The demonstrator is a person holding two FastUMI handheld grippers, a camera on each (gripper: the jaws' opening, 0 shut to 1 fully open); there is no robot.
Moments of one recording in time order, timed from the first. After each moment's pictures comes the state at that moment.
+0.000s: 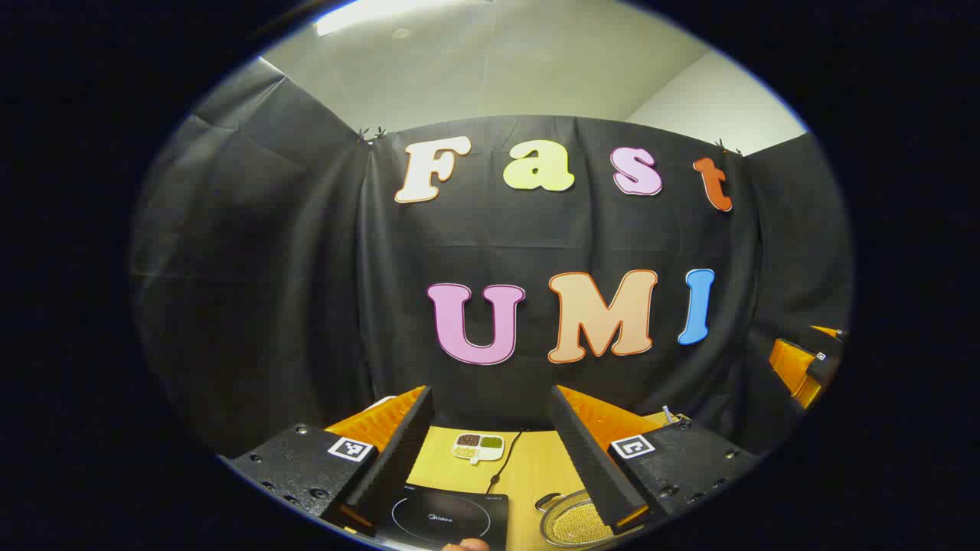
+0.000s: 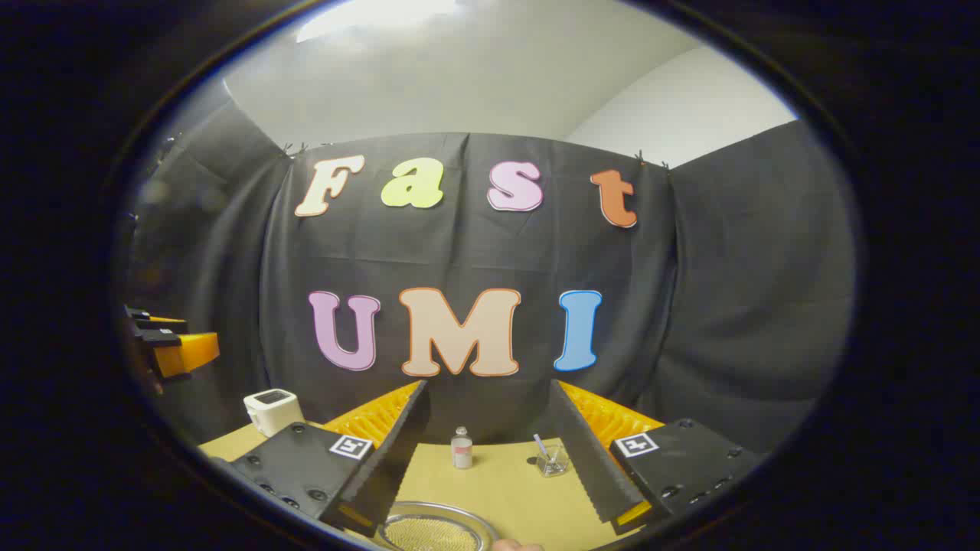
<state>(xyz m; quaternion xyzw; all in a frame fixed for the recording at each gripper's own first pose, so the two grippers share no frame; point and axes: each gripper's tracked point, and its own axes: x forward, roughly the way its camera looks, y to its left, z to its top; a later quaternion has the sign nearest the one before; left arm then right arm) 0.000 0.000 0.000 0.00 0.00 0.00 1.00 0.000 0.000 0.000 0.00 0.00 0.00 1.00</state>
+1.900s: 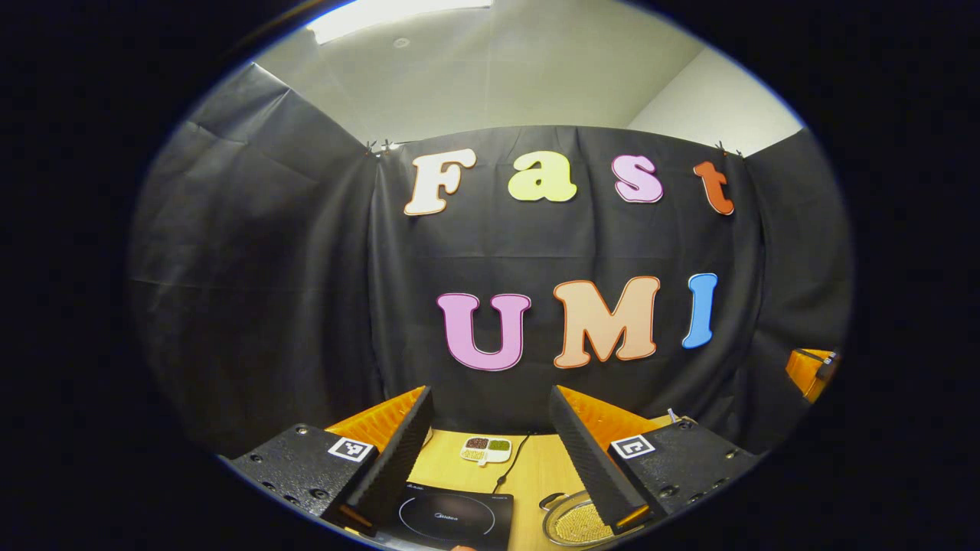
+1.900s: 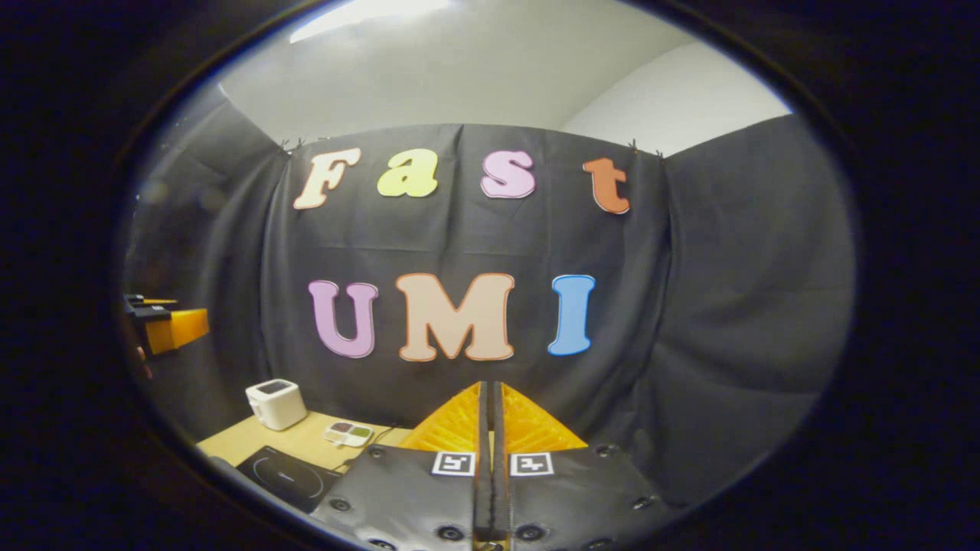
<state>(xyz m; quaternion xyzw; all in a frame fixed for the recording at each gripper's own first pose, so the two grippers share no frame) -0.027 -0.004 0.011 0.00 -0.02 0.01 1.00 -0.024 -0.020 -0.019 0.02 0.03 0.01 1.00</state>
